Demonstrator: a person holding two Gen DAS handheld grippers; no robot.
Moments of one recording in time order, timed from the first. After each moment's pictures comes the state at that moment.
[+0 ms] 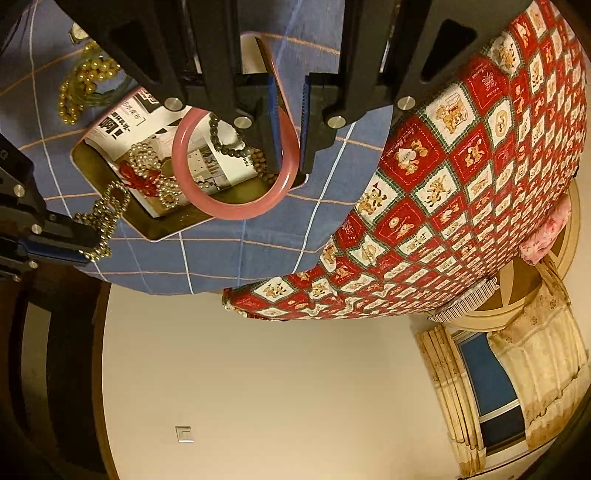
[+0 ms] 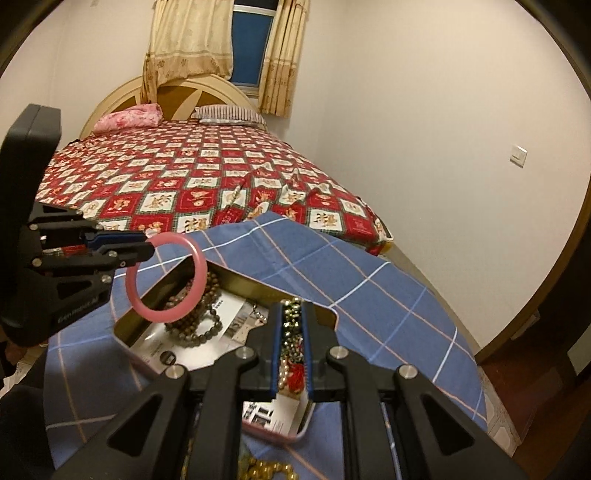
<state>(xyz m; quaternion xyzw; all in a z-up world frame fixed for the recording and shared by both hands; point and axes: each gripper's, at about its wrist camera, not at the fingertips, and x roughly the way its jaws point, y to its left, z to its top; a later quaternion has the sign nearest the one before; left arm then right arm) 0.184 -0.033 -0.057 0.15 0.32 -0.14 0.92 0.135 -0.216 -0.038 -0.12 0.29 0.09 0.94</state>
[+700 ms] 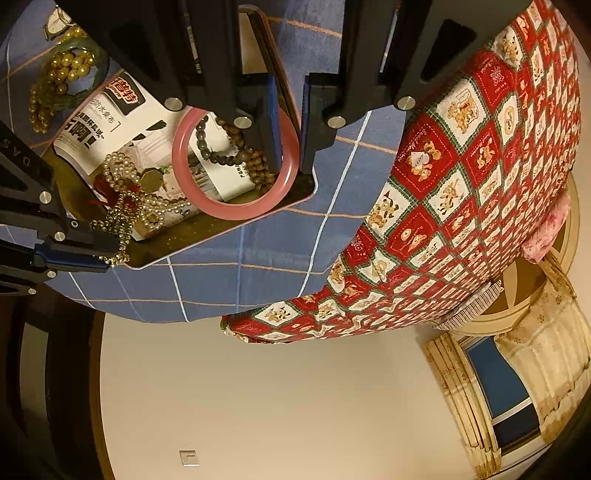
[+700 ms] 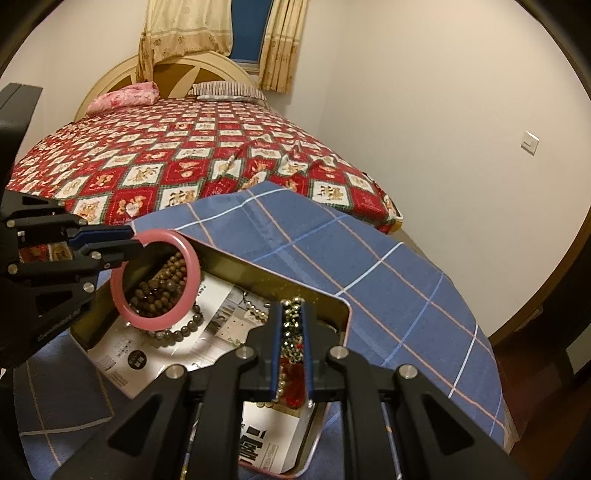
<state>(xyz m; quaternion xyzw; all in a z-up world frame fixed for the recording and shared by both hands) 0.209 -0.045 -0.086 0.18 0.35 -0.13 0.91 0.169 -0.217 -0.069 -0.13 0.34 0.09 0.93</state>
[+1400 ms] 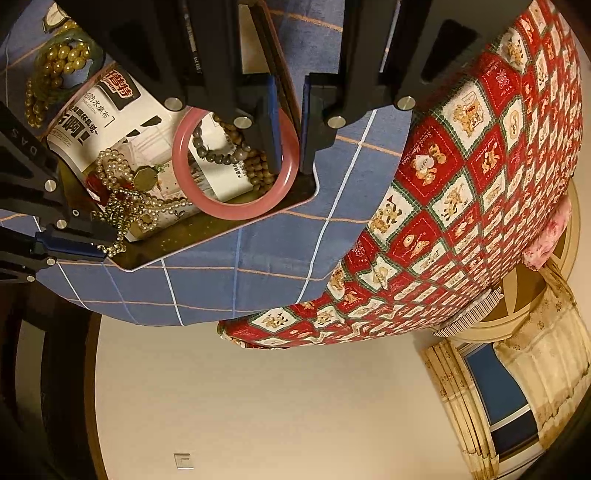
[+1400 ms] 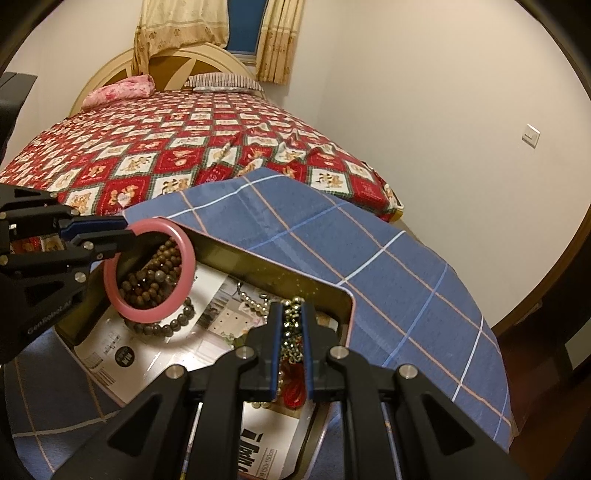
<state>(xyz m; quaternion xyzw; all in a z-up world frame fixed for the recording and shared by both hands) 0.216 -0.045 -0.093 0.17 0.36 -0.12 0.91 0.178 -0.217 -0.082 -0.13 0.35 0.08 0.92</state>
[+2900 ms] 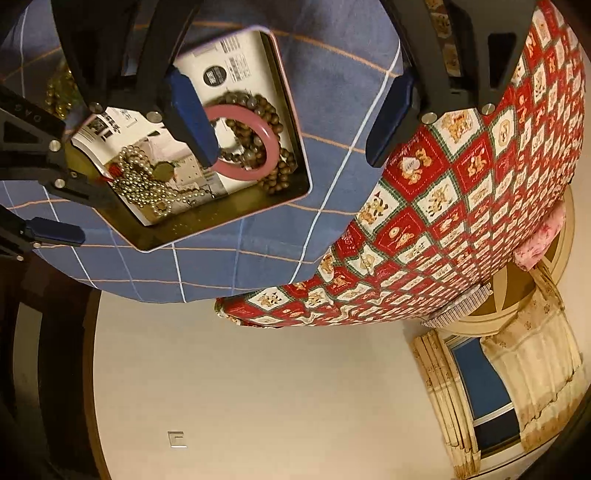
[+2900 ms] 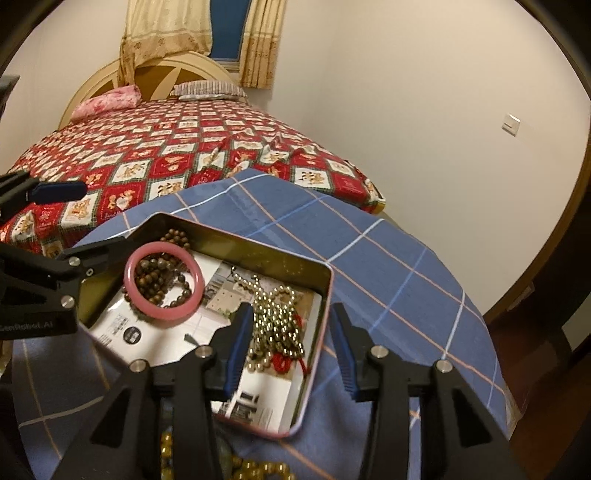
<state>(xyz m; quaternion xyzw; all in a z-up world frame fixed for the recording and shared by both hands) 0.182 -0.039 -0.070 0.15 0.33 -0.12 0.93 0.142 -0.230 -0.075 -0.11 0.34 0.06 0.93</state>
